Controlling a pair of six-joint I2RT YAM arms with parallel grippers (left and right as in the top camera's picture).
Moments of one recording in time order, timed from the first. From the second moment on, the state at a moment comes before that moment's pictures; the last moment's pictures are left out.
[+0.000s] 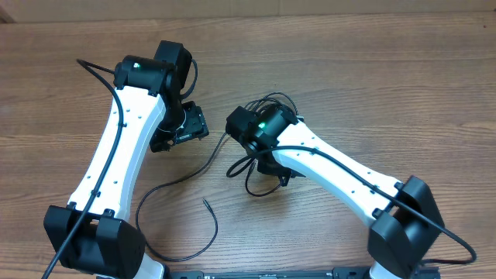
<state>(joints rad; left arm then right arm) -0.22 1.72 1.65 -1.50 0.03 -0.57 0.82 1.86 1.57 -1.44 0.28 1.03</state>
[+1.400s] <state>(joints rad) -0.22 1.72 1.65 -1.50 0.03 -0.57 -0.21 1.27 1.57 -1.43 0.24 0.81</state>
